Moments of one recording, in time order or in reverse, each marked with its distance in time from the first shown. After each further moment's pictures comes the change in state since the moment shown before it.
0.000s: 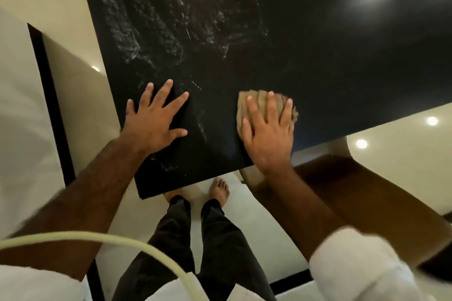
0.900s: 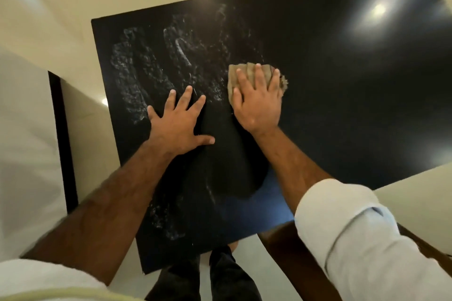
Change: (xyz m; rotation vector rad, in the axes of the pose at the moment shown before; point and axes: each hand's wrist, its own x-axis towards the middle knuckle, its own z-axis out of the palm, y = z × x) left_hand 0.105 0.025 -0.072 0.001 0.117 -0.016; right_hand 0.209 -0.067 -0.024 0.017 0.231 -0.066
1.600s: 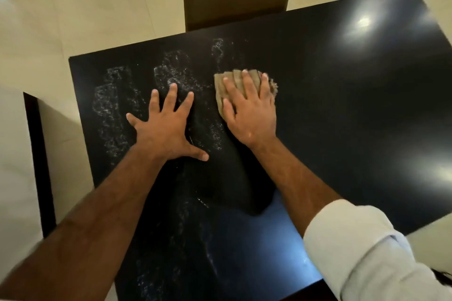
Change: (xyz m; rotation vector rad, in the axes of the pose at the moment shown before) left_hand 0.105 -0.025 -0.070 -0.012 -0.046 -0.040; right_hand 0.104 -0.022 0.001 -0.023 -0.022 -0.109
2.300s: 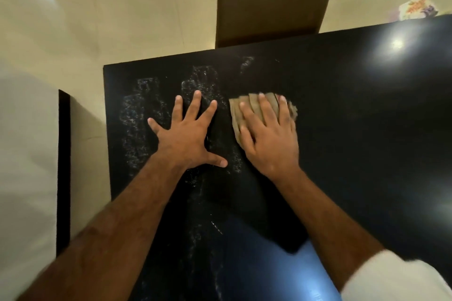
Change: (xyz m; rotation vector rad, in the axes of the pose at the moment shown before) left_hand 0.025 0.005 -0.001 -0.068 0.032 0.003; right_hand -0.002 0.010 -0.002 -0.001 -0.053 -0.112
